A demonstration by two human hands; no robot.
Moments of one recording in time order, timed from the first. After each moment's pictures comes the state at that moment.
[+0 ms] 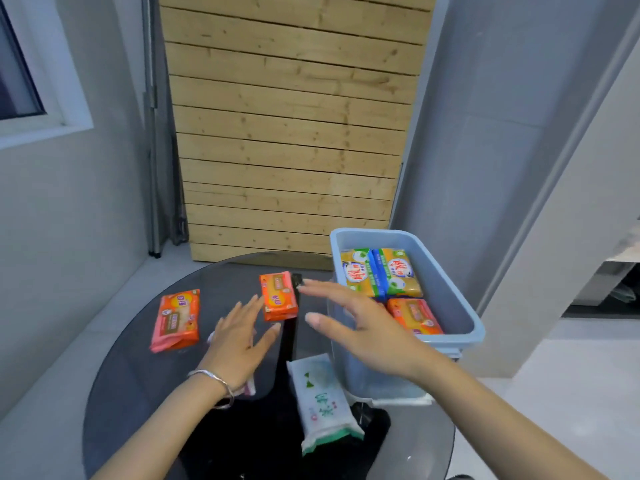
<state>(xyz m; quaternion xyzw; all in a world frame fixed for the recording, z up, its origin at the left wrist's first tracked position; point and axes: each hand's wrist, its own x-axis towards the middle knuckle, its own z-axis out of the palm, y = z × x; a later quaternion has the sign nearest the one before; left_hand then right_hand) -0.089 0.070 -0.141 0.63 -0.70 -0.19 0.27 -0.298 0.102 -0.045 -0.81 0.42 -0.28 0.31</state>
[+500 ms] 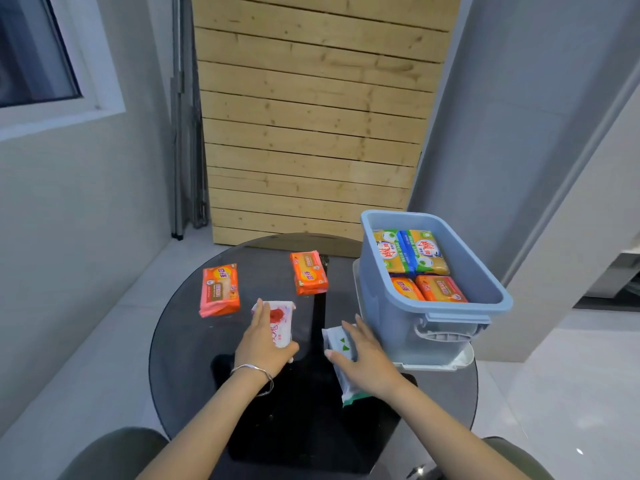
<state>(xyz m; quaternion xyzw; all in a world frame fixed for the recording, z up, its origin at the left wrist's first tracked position) -0.066 0.096 -0.195 0.71 -0.60 -0.26 0.27 -0.259 0.116 -0.170 -0.71 0.63 -0.14 0.27</state>
